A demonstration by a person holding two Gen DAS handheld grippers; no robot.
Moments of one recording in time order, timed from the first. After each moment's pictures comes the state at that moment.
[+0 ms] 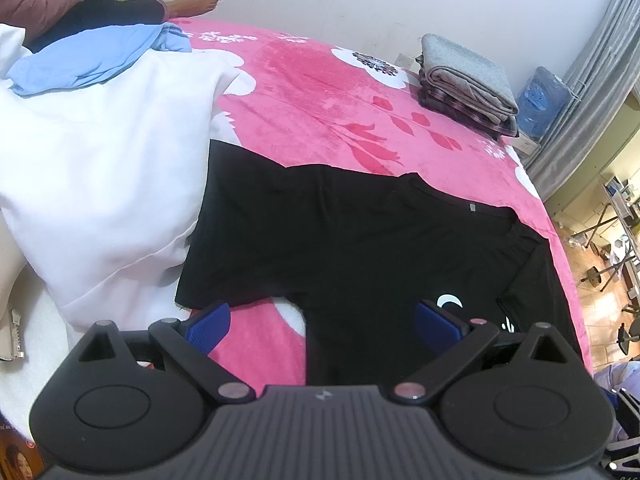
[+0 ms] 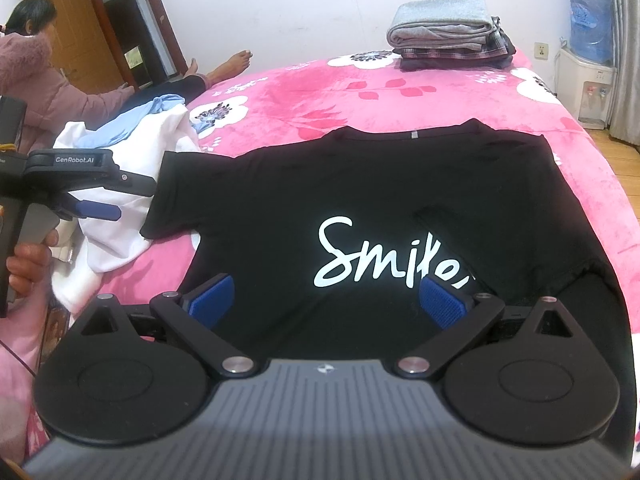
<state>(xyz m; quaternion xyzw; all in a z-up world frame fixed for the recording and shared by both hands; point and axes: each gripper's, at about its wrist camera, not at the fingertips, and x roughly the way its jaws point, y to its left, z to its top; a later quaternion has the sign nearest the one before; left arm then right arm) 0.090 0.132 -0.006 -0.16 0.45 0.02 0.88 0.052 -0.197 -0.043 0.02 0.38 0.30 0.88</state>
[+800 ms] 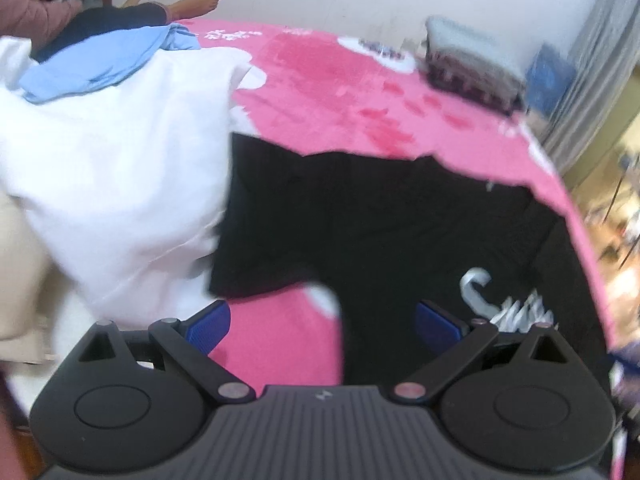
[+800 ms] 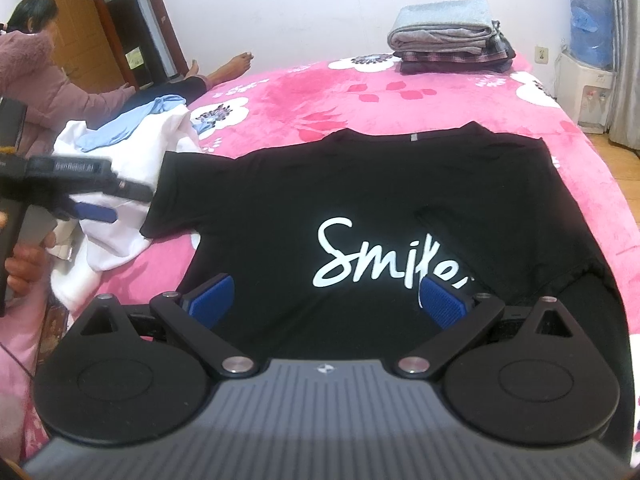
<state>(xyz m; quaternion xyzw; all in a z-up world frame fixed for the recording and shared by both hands) 0.077 0.137 -0.007 -0.10 0.48 0.04 0.87 0.049 -0.200 -0.044 0.01 0.37 0.30 0.88</state>
